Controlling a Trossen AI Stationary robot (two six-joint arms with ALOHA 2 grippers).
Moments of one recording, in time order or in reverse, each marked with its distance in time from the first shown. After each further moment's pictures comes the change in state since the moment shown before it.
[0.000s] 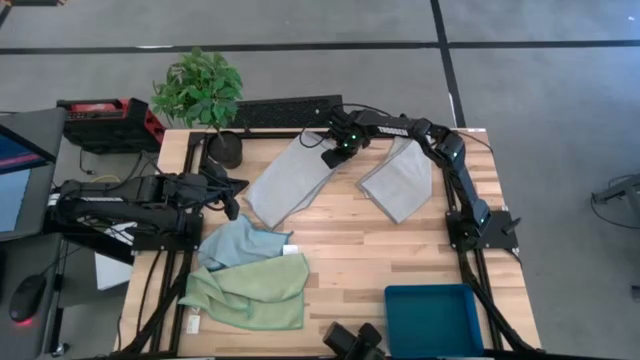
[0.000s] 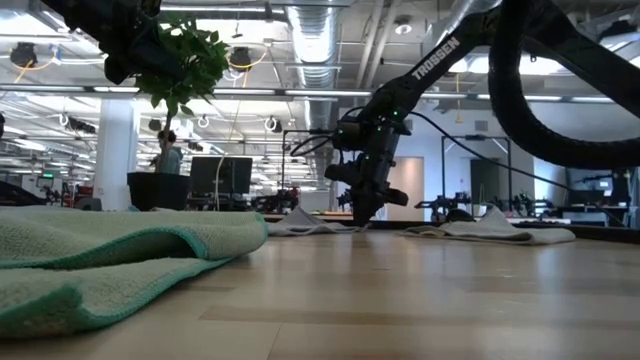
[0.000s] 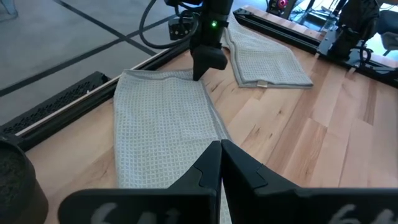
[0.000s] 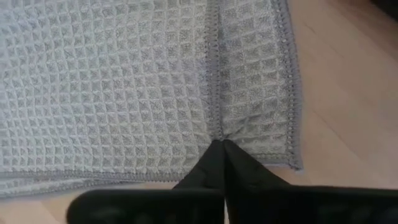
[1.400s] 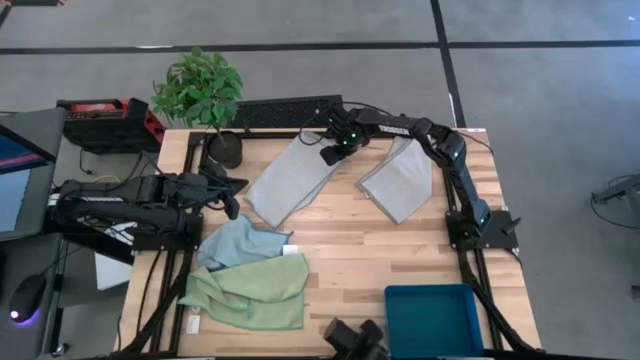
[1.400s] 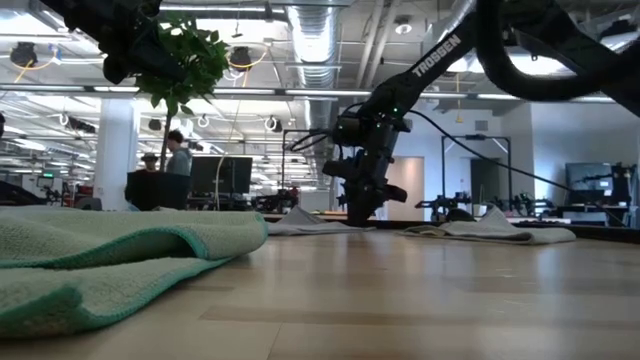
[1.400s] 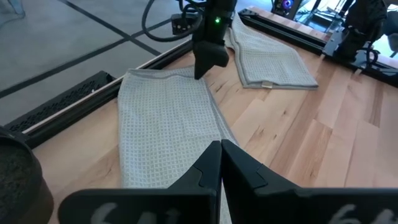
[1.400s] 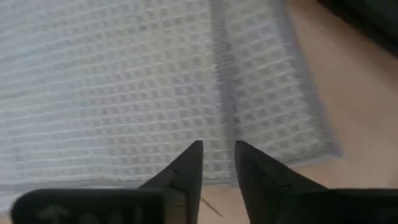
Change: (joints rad) left arm 0.000 0.000 0.000 -0.007 -0.015 -0.009; right arm -0.007 -0.012 0.014 0.007 0.025 0.045
